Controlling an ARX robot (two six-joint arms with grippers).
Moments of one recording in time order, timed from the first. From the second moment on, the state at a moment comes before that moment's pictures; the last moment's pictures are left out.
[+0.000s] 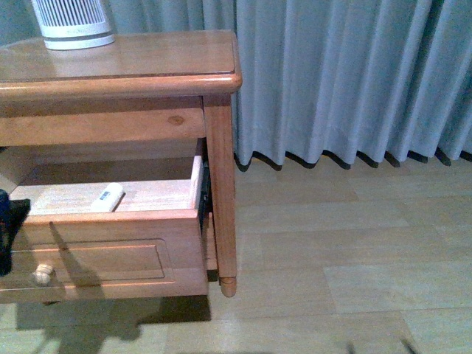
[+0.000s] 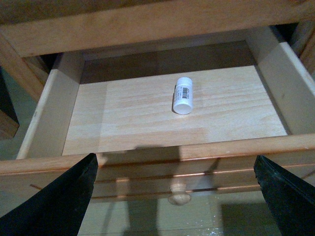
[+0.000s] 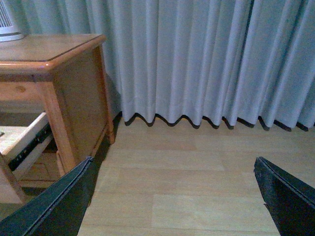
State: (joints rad) left arm -0.05 1.32 0.39 0.56 -0.01 0.11; right arm 0.00 0.00 0.01 0.00 0.00 0.00
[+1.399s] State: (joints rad) left arm -0.01 0.08 0.09 -0.02 0.00 -0.01; right arm 0.00 0.00 0.01 0.00 0.00 0.00
